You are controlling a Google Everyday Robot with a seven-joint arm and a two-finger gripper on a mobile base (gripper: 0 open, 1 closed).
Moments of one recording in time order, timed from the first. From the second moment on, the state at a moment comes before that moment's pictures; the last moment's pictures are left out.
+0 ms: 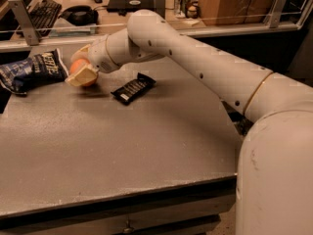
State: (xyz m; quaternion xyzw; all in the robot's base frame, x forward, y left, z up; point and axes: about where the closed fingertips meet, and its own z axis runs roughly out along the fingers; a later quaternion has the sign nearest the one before) arm 0.658 0.230 0.879 -0.64 0.55 0.27 0.46
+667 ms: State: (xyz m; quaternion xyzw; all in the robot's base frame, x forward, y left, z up) arm 0.676 0.256 0.877 -0.62 0.55 0.29 0.47
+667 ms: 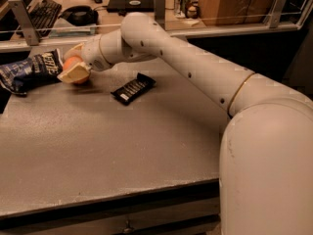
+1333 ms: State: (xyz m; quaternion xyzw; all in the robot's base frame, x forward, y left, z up) arm 0.678 0.263 0.871 -0.62 0.55 0.30 0.47
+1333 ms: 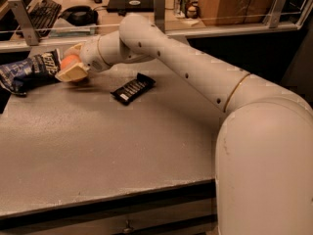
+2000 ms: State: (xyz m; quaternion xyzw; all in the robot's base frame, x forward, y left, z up) arm 0.674 0.262 0.867 -0.62 0.55 0.31 0.47
